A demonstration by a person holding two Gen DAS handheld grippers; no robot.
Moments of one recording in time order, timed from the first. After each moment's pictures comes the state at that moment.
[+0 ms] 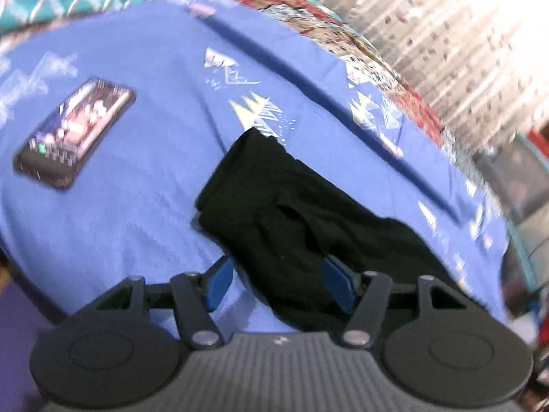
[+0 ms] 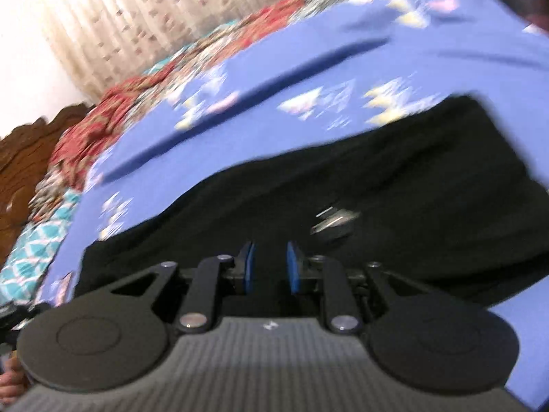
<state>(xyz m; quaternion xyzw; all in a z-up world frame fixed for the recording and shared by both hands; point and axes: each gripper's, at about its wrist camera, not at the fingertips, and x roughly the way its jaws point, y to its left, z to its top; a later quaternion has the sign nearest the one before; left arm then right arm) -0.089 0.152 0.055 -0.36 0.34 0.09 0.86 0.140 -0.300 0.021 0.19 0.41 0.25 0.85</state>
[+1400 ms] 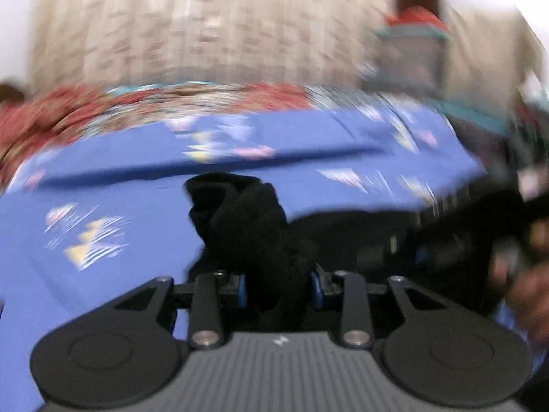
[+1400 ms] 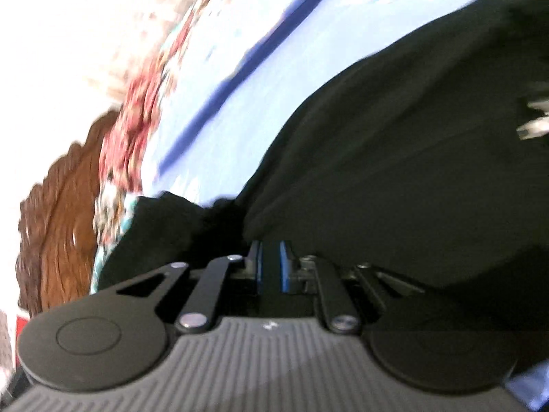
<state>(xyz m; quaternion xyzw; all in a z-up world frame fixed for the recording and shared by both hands) -0.012 -0.029 0.061 0.03 0.27 -0.06 0.96 0.184 -0.234 0.005 0.36 0.50 0.28 0.74</state>
